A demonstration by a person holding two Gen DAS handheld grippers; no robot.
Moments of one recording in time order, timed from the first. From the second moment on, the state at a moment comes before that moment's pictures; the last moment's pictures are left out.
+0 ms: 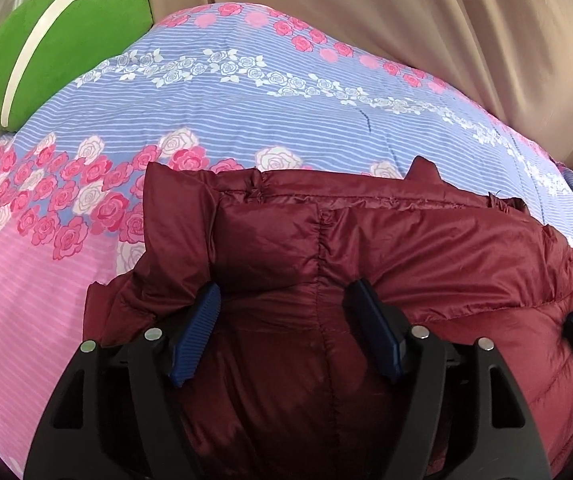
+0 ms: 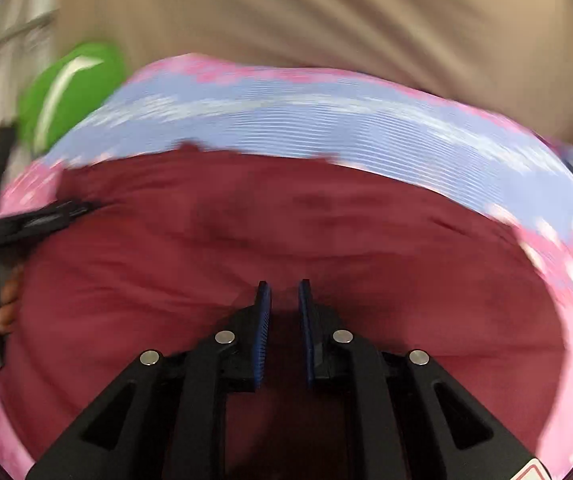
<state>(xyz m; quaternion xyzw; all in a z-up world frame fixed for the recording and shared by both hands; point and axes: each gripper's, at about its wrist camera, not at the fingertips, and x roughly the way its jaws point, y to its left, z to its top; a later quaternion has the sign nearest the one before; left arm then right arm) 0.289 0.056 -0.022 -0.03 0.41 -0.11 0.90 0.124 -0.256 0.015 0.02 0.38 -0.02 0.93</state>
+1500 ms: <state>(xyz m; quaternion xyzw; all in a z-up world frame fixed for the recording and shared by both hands) 0.191 0.027 0.023 0.05 0.41 -0.14 0.90 0.085 -0.259 0.054 0.08 0.38 -0.01 0.92</state>
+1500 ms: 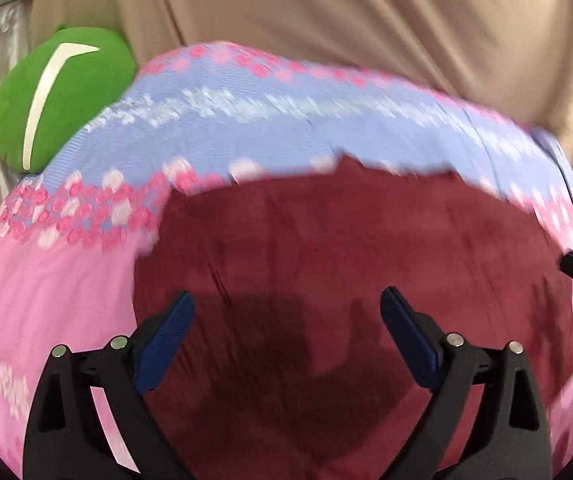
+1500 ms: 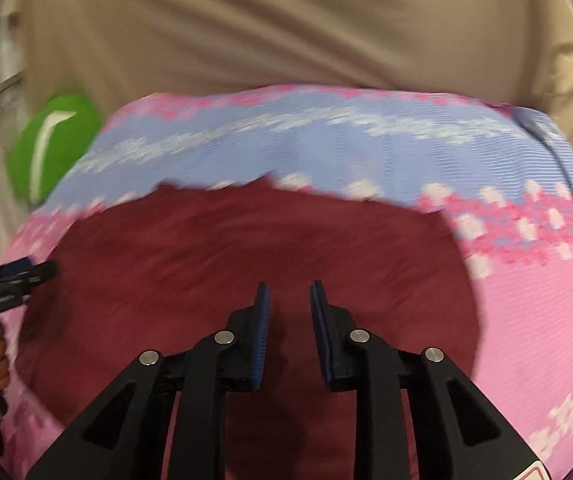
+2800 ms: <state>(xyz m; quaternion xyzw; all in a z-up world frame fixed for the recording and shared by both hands) 0.150 0.153 -0.031 -0.18 0.46 -0.09 0.87 0.141 -0.182 -0.015 0.11 0.44 0.06 0.89</state>
